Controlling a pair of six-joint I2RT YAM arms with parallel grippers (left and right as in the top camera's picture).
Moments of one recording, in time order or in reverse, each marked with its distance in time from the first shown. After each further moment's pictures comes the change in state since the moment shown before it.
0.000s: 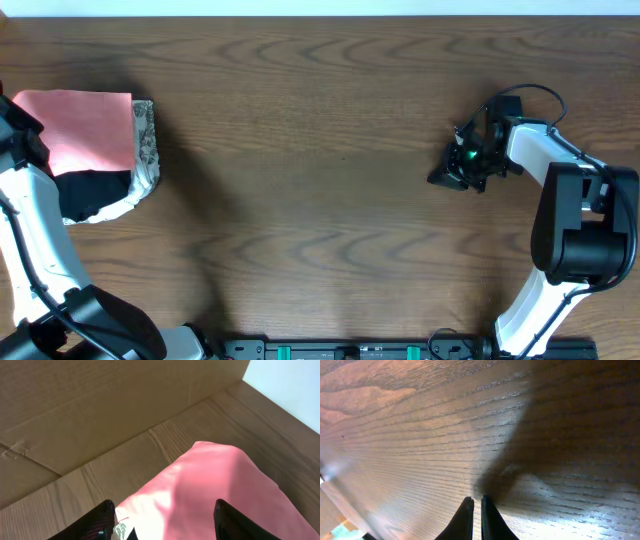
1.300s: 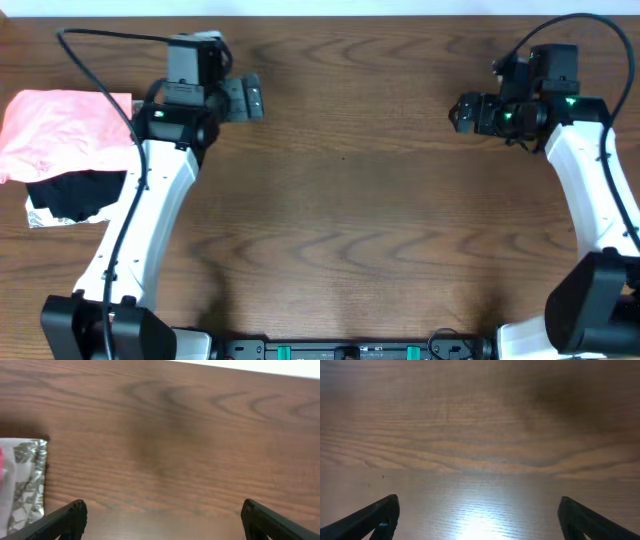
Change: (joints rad) left arm -0.743 0.000 0.000 -0.183 0.290 -0.008; right arm -0.002 -0.346 0.169 -0.007 0.274 -0.182
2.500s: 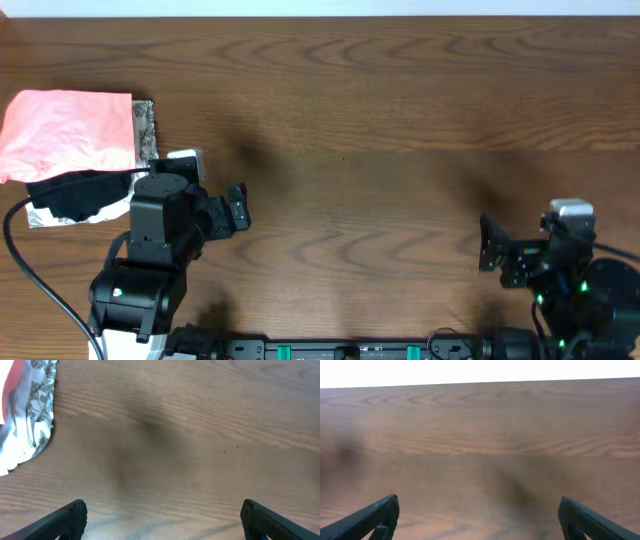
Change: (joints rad) left arm -0.009 -0.748 -0.508 -0.182 0.073 -0.091; right arm 0.018 -1.289 -0.569 -0.140 0.121 -0.034
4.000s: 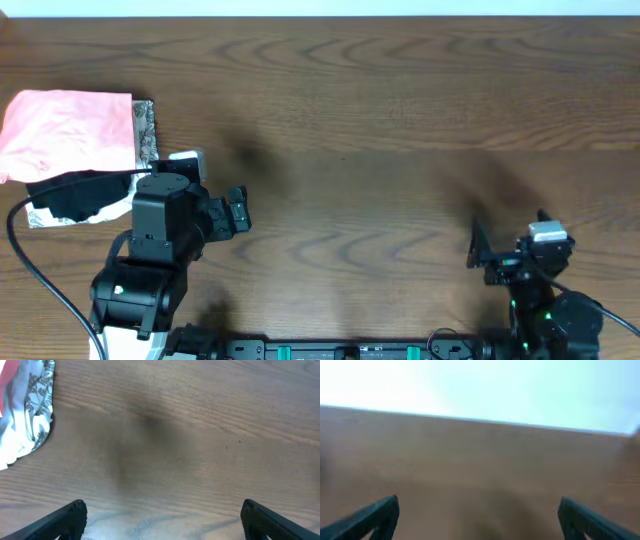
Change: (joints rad) left arm 0.000 0.009 0.000 -0.015 0.001 0.000; right arm 0.014 -0.362 -0.485 0.445 0.037 -0.101
